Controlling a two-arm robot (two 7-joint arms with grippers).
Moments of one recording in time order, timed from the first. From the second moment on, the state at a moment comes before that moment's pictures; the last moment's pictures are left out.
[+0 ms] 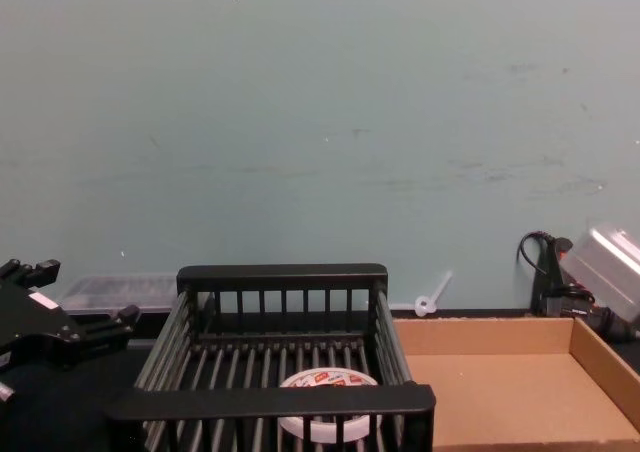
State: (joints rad) left arm -0.20 0.60 0.45 -1.41 -0.25 -0.12 0.03; right arm 0.26 0.63 -0.61 -1.62 0.46 0.55 0.50
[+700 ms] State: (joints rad) left arm -0.20 0.60 0.45 -1.41 -0.25 -0.12 0.03; right arm 0.24 0.65 -0.59 -1.64 0.48 0.50 0.51
